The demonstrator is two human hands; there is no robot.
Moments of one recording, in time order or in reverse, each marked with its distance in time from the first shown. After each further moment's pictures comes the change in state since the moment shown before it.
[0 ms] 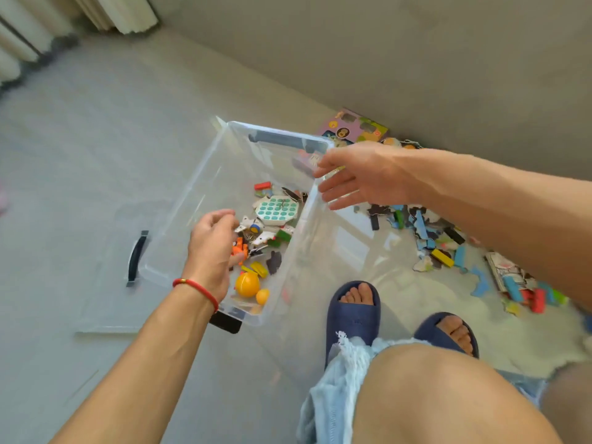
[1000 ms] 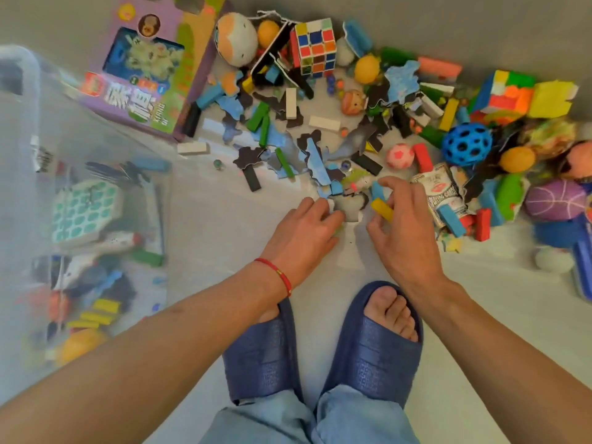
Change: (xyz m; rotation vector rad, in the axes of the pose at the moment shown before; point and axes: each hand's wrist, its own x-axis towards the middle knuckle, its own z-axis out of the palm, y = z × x) left_hand 0.050 -0.215 0.323 1.185 -0.949 1.243; right_hand 0.046 0.343 -0.144 -0.514 1.041 -0.166
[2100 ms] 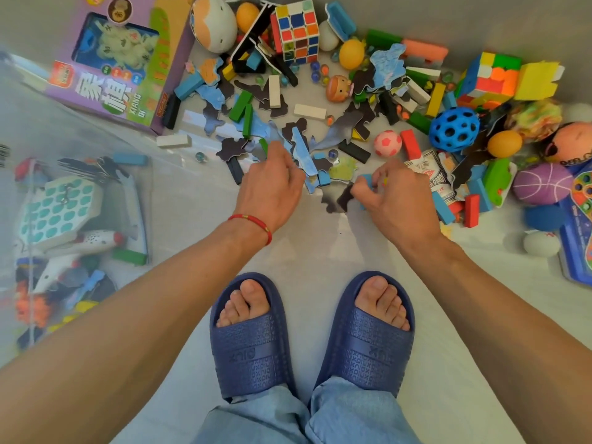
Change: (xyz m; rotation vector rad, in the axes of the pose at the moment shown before) left_hand 0.036 -0.023 -0.031 -0.337 0.115 -0.522; right_hand 0.039 -0.001 -0.008 -0.073 -0.109 0.278
